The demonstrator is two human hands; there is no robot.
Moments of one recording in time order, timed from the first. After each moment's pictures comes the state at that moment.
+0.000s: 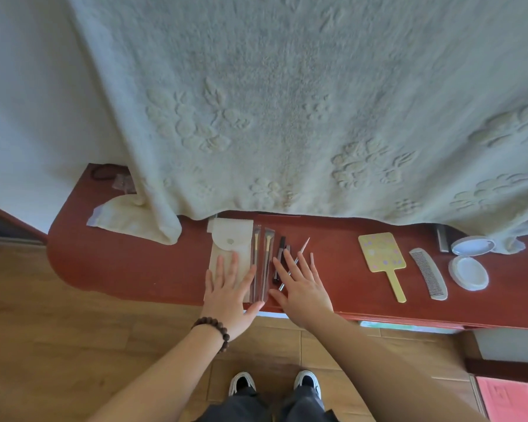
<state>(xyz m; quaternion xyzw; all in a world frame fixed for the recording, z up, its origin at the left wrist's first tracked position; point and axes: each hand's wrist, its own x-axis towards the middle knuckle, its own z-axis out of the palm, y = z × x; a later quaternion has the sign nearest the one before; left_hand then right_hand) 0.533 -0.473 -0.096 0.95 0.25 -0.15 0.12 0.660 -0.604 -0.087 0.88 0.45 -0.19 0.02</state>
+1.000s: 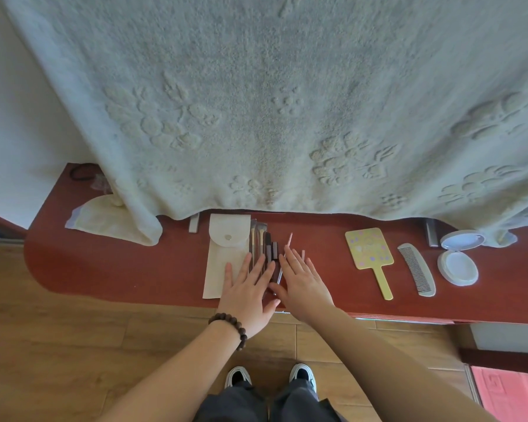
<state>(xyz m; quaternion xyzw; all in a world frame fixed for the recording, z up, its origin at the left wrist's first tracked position) 0.582 -0.517 -0.084 0.96 0.19 -0.15 0.11 0.689 -0.623 -0.076 0.88 0.42 -0.23 -0.05</state>
